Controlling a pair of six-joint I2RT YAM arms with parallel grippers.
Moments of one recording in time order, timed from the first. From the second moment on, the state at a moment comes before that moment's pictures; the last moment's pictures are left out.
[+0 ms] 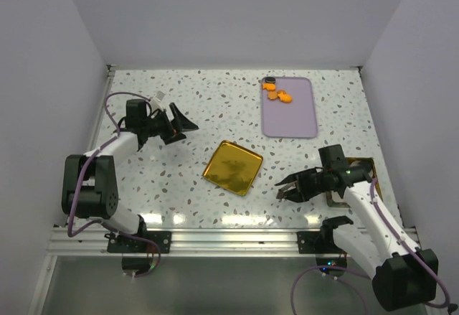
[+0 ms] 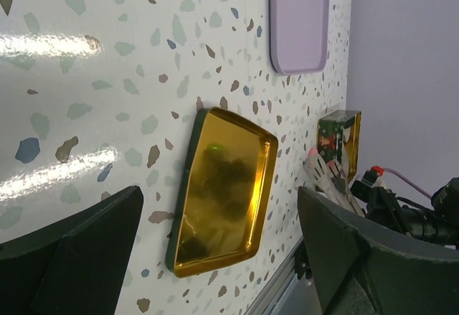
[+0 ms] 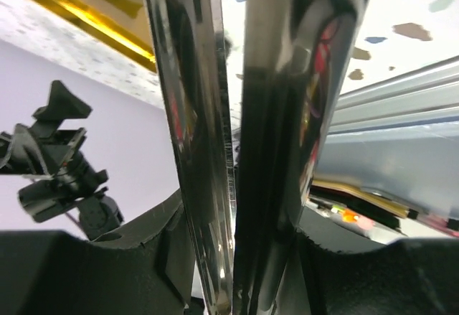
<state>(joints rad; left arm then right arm) -0.02 1.55 0.84 0.01 0.77 -0.64 0.20 0.88 0.58 -0.93 -0.60 1.51</state>
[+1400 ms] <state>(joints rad) -0.07 1.42 0.95 -0.16 0.65 -0.63 0.18 0.67 0.36 -0.49 -0.54 1.84</state>
